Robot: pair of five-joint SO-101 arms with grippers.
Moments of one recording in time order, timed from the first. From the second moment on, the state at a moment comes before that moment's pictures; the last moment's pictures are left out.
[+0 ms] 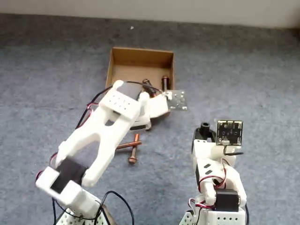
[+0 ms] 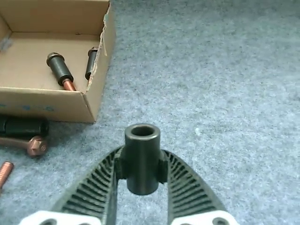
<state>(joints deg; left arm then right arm) 22.3 5.5 11.3 75.7 -47.7 -3.8 -104.3 87.0 54.7 2.8</state>
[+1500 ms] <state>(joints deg) 22.6 27.7 -2.2 75.9 -45.6 -3.8 -104.3 87.0 54.7 3.1</state>
